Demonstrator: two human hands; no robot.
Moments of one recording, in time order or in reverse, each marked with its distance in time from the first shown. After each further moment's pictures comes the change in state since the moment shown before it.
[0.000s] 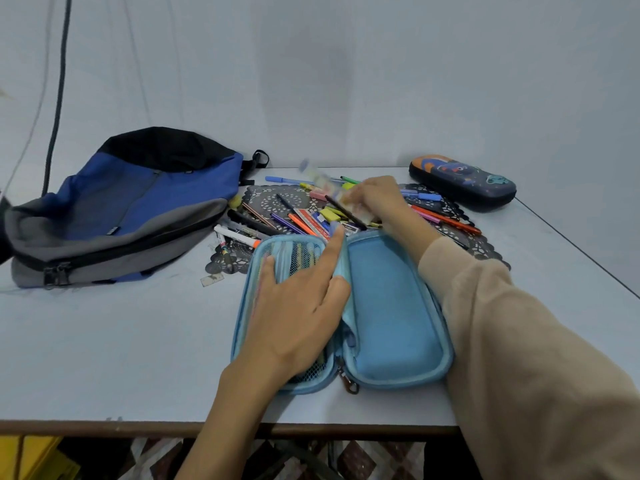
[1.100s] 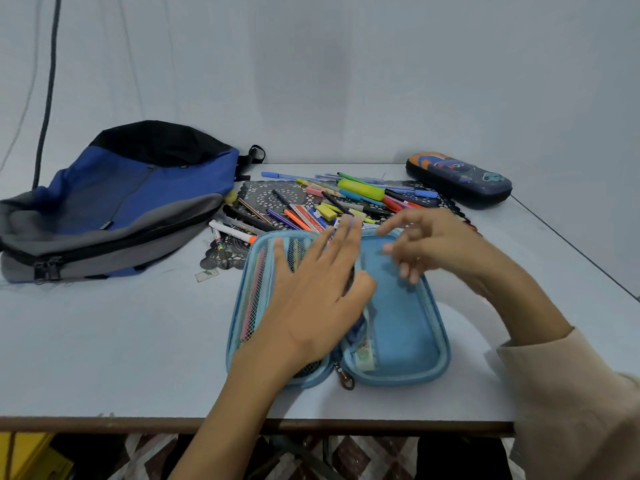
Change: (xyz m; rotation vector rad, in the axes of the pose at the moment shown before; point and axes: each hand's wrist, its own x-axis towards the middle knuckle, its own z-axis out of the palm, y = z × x) left_hand 0.012 0.012 0.005 0.127 -0.110 0.096; right_hand -0.117 0.006 -0.078 -0.112 -0.363 -0.088
